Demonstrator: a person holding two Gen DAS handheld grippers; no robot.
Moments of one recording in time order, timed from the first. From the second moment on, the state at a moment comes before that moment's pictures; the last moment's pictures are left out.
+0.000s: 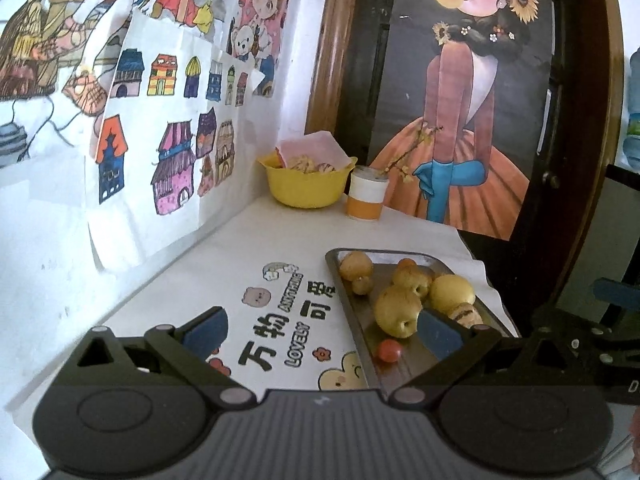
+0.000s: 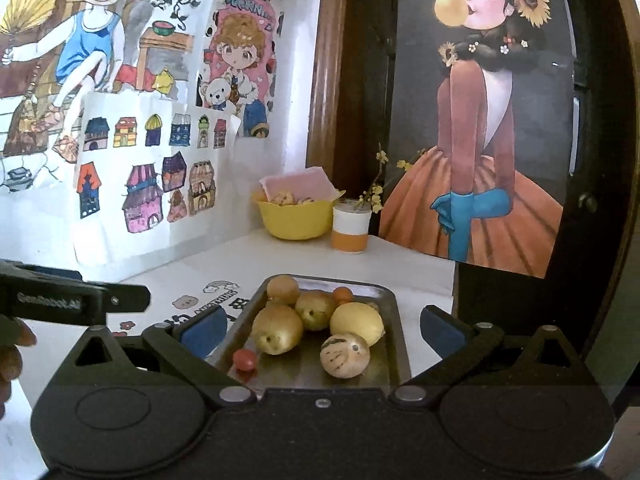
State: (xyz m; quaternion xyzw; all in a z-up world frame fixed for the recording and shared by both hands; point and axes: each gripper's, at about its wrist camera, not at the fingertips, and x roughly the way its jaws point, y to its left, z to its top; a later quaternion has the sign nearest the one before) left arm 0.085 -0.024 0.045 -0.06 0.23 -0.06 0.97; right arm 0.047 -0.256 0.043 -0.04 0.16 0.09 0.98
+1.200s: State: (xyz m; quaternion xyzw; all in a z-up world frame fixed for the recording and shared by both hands) left arm 0.015 -0.004 -0.007 -0.05 0.23 -0.01 0.97; right arm -0.011 -0.252 -0.020 0.02 0.16 0.06 0.98
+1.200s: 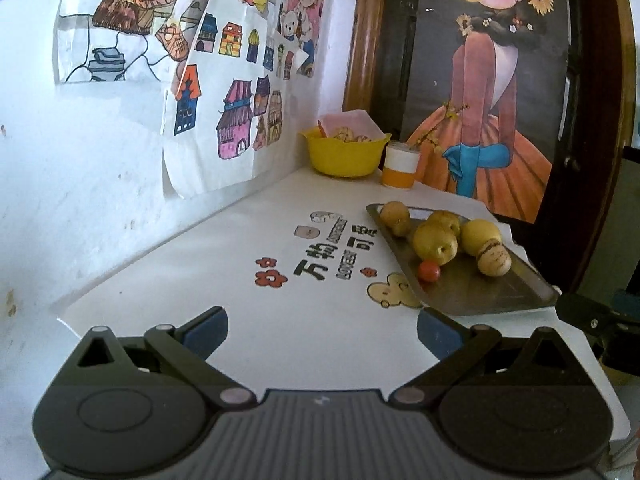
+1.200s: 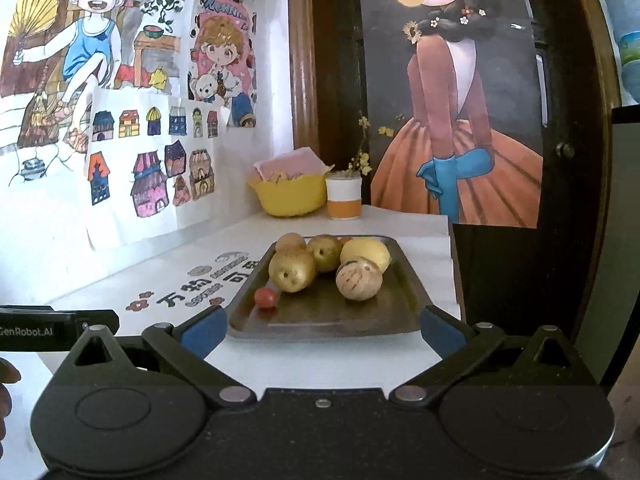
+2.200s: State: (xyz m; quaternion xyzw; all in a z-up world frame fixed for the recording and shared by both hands) left arm -0.003 0.009 -0.021 -0.05 0.22 0.00 0.97; right arm -0.016 -0.239 -0.033 0.01 0.17 0.08 0.98
